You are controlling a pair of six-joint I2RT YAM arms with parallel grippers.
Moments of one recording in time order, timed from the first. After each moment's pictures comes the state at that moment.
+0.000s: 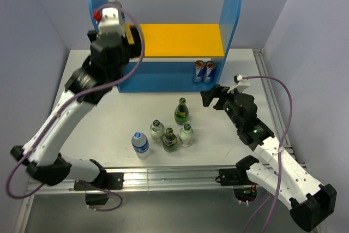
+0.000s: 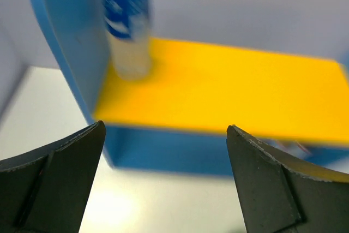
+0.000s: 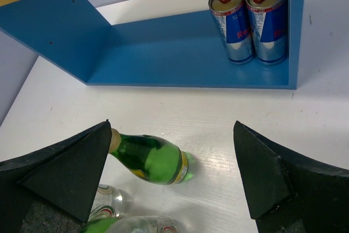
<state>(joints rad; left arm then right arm) -0.61 1.43 1.84 -0.55 -0.70 -0.19 0.48 0.74 0.63 -0.07 0.16 0.47</state>
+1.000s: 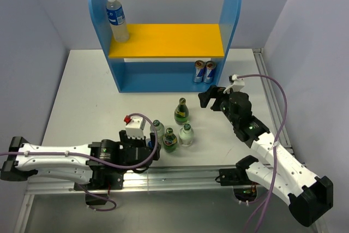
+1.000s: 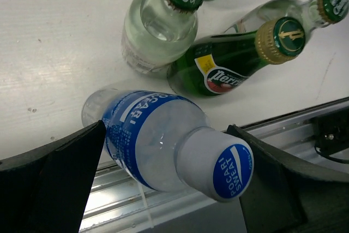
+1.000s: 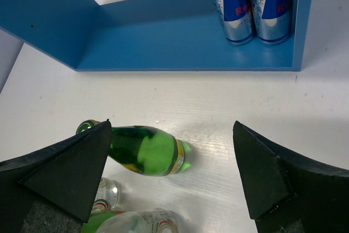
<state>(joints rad) -1.53 0.91 0.80 -0.85 -0.79 -1.20 0.48 0.81 0.62 -0.07 0.15 0.49</state>
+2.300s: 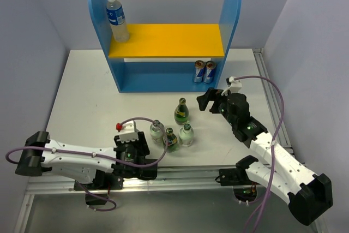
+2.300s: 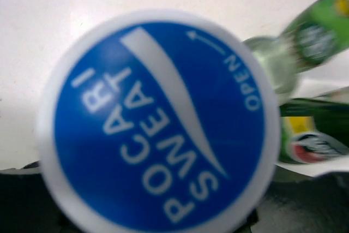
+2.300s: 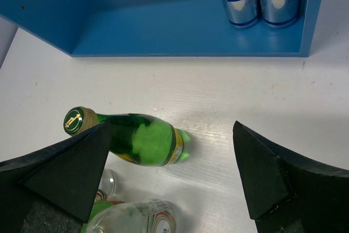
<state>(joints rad) -1.59 1.19 0.79 -1.24 -1.06 -1.85 0.48 0.83 0.58 -0.07 0.12 0.49</state>
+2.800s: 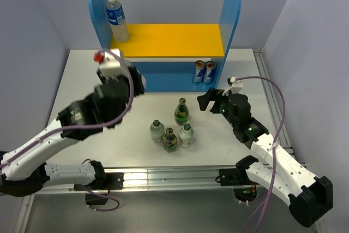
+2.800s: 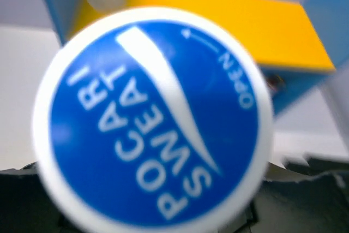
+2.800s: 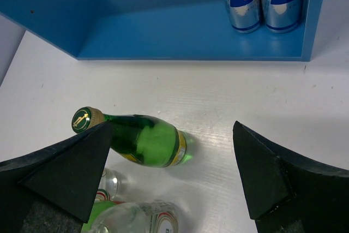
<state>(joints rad) -1.16 1.09 1.46 -0.68 -1.03 -0.50 0.48 0.81 0.58 -0.07 0.11 0.49</state>
